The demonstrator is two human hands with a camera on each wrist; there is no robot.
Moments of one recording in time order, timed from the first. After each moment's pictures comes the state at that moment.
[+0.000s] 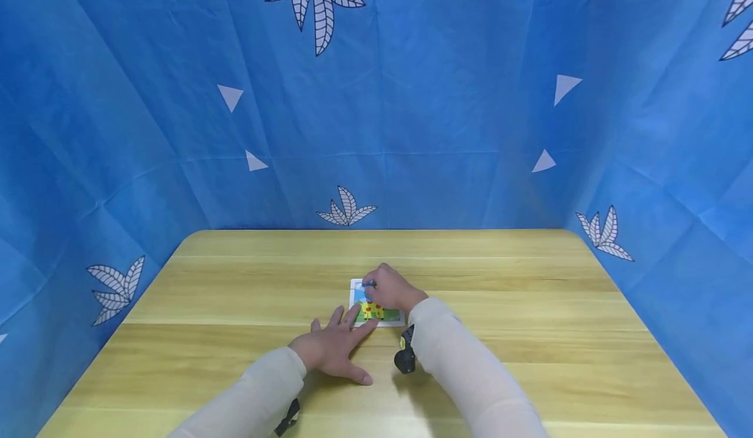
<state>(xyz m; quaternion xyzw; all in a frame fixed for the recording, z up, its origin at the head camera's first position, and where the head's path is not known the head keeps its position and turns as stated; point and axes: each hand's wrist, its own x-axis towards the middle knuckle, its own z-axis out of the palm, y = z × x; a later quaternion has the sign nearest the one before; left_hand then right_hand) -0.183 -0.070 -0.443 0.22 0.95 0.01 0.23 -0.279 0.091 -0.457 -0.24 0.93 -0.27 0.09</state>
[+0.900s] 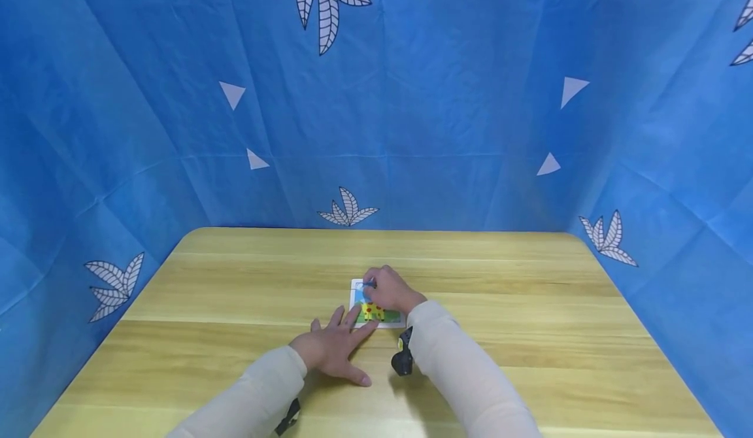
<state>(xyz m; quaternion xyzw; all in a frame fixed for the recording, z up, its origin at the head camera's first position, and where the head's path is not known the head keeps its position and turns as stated) -0.183 -0.069 -0.444 0.22 0.95 0.00 0.22 -0.279 0.087 -0.461 -0.20 0.92 -0.31 0.09</state>
